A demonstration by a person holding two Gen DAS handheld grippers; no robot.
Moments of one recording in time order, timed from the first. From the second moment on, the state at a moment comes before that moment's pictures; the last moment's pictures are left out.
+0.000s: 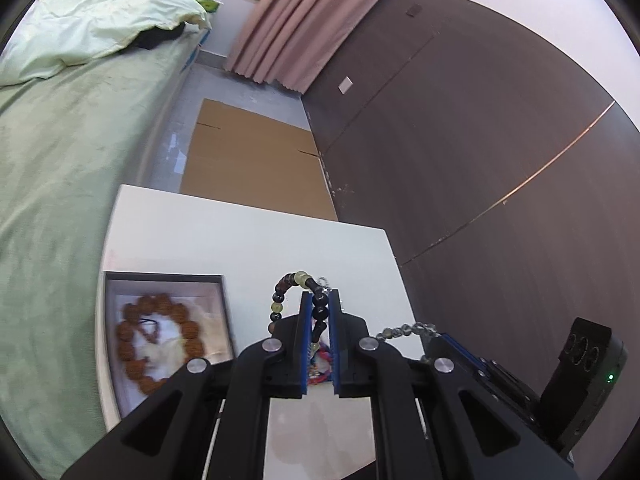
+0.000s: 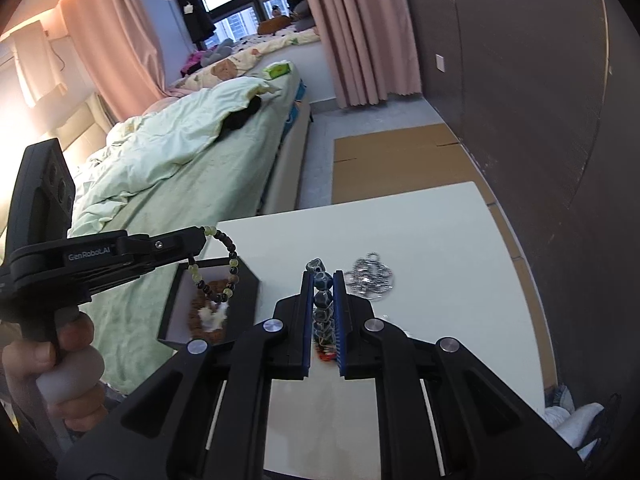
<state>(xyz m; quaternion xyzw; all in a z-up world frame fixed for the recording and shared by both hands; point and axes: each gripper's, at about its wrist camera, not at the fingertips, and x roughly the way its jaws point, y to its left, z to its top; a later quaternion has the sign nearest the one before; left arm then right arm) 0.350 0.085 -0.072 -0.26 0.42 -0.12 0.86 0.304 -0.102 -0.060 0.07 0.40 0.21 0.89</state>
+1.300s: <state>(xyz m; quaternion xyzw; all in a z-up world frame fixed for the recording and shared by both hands) 0.316 0.201 -0.066 -0.29 0.40 -0.03 0.87 0.308 0.055 -0.074 -0.06 0.45 0.32 0.83</state>
